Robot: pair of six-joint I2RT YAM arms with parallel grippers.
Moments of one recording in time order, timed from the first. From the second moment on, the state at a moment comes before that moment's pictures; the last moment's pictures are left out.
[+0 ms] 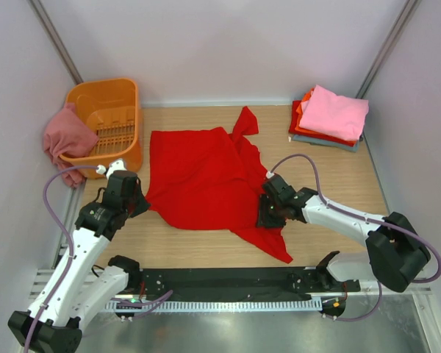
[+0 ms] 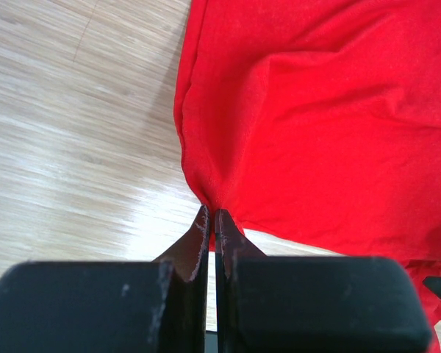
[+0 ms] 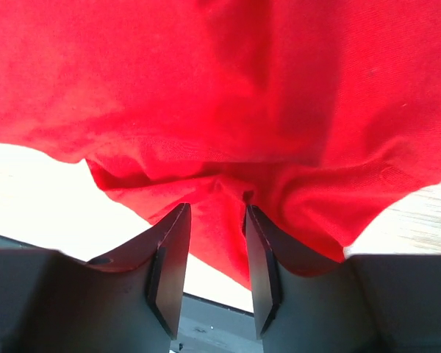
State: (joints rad) left arm -0.33 0.77 0.81 -0.87 -0.25 -0.68; right arm 0.68 1.30 0.68 -0.51 -0.05 0.74
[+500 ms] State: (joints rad) left arm -0.33 0.77 0.81 -0.87 -0.25 -0.68; right arm 0.69 1.31 0.68 -0.52 -0.01 0.74
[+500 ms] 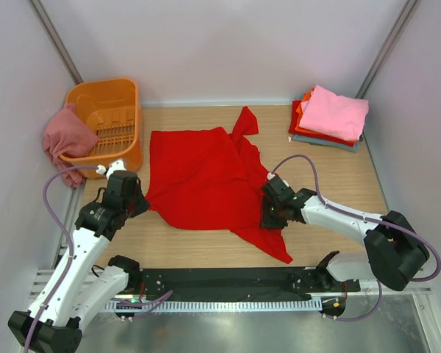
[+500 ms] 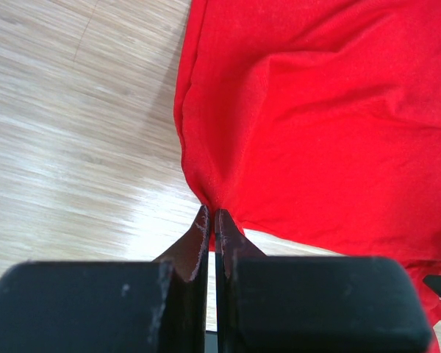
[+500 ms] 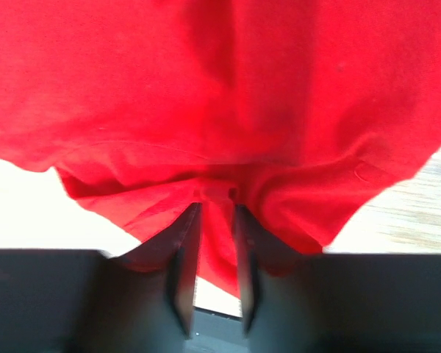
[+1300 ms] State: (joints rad) left arm -0.33 0.67 1.05 -0.96 -0.26 -0.62; right arm 0.69 1.06 1.13 -0.81 0.16 0.65
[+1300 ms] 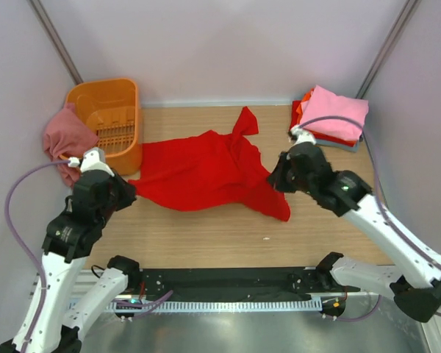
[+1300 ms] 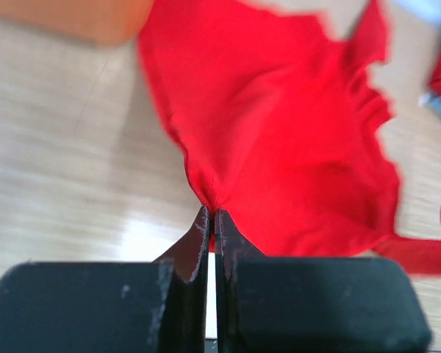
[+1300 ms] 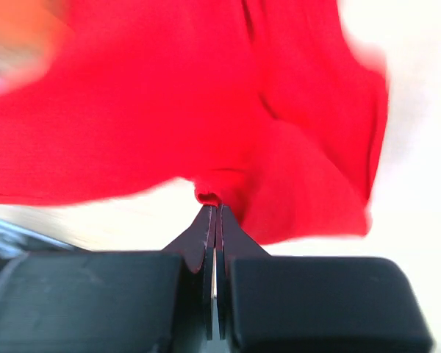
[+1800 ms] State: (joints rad) left arm -0.33 0.75 1.58 -1.00 0.02 -0.44; right arm 0.69 0.76 1.92 -1.02 0.16 0.39
